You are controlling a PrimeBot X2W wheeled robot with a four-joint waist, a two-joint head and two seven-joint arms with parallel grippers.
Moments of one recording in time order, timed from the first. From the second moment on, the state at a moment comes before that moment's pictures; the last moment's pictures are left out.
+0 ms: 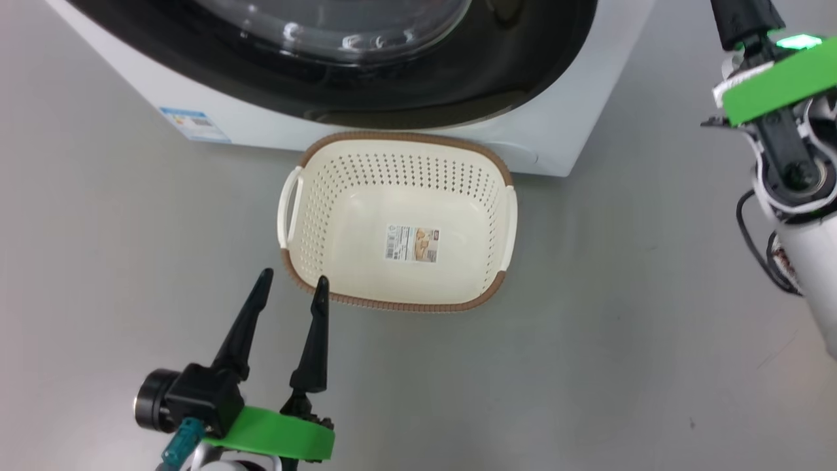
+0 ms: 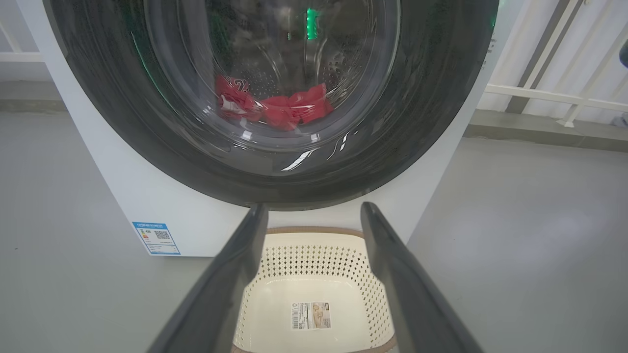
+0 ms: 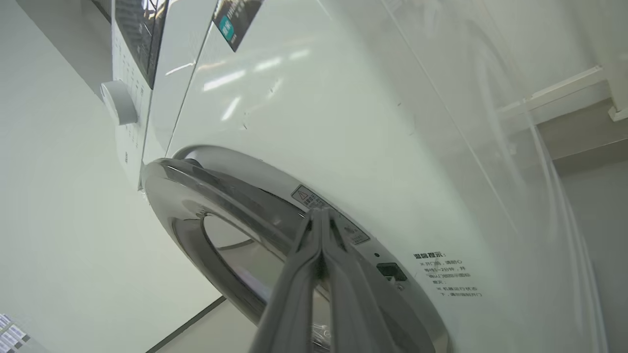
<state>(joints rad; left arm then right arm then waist) -0.18 0.04 -0.20 0.11 -0.21 0.00 -0.25 -0.88 -0.35 0.34 0.34 1.22 0.13 -0.11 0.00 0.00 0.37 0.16</state>
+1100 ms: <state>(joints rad) -0.29 0.04 -0.26 0.11 -0.25 0.00 -0.25 -1.22 -0.43 0.38 0.53 1.67 0.13 0.51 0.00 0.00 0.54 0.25</state>
